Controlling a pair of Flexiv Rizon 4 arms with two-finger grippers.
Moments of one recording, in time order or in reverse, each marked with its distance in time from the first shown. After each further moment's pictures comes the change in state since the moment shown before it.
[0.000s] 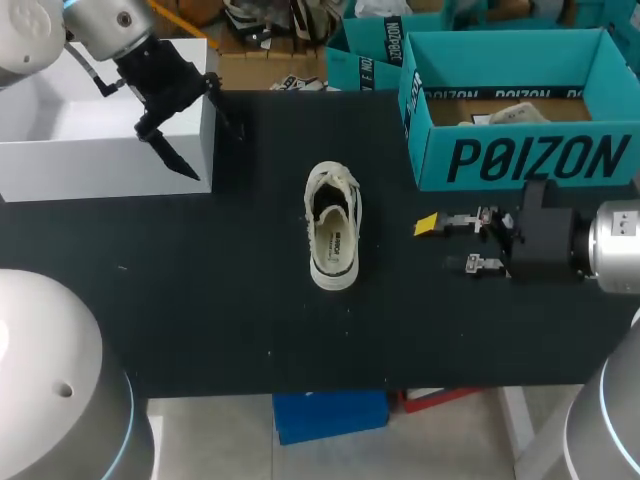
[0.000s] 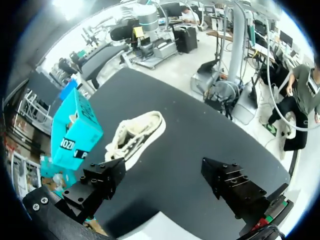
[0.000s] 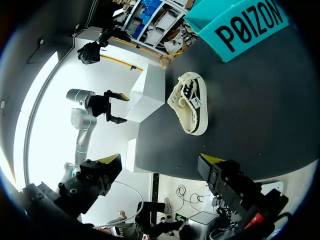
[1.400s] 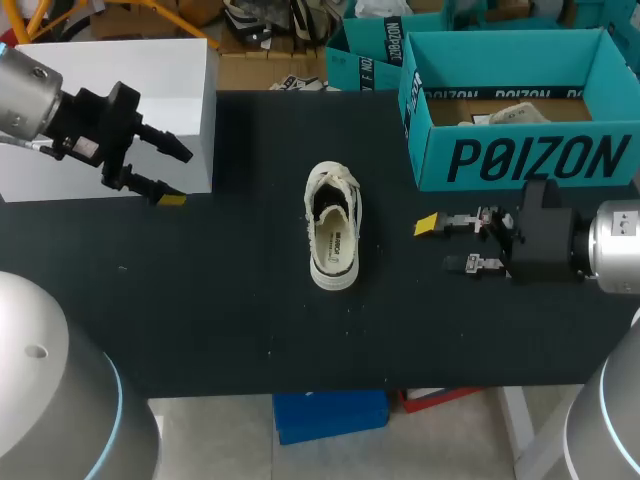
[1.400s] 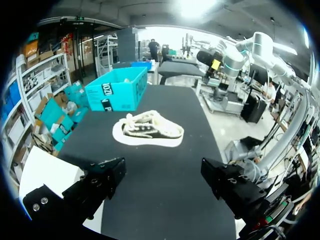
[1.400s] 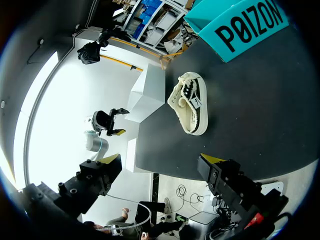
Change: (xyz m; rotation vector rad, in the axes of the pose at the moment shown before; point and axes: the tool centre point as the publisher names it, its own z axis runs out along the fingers) left arm 0.061 0.019 -0.004 0.271 -0.308 -0.787; right arm 0.000 0.000 0.000 0.000 0.000 0.000
